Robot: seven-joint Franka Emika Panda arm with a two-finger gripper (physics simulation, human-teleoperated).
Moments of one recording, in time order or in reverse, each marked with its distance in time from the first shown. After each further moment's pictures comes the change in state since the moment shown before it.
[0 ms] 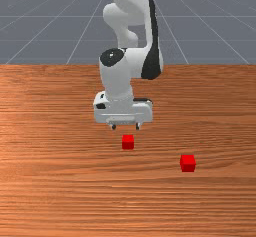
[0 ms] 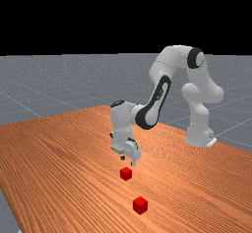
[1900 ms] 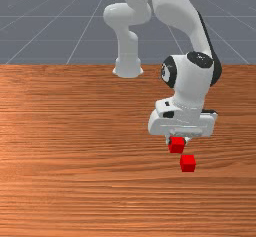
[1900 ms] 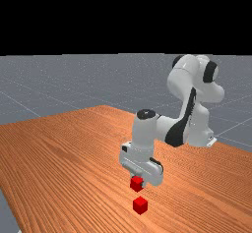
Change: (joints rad) arm 0.319 0.217 -0.067 0.391 -0.228 -0.052 0.291
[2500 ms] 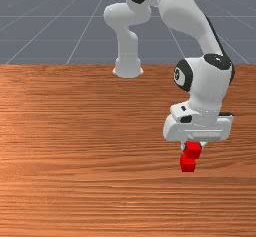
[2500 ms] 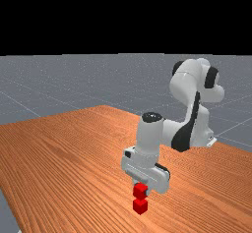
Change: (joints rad) arm 0.018 0.087 0.023 0.158 -0.004 -0.028 -0.002
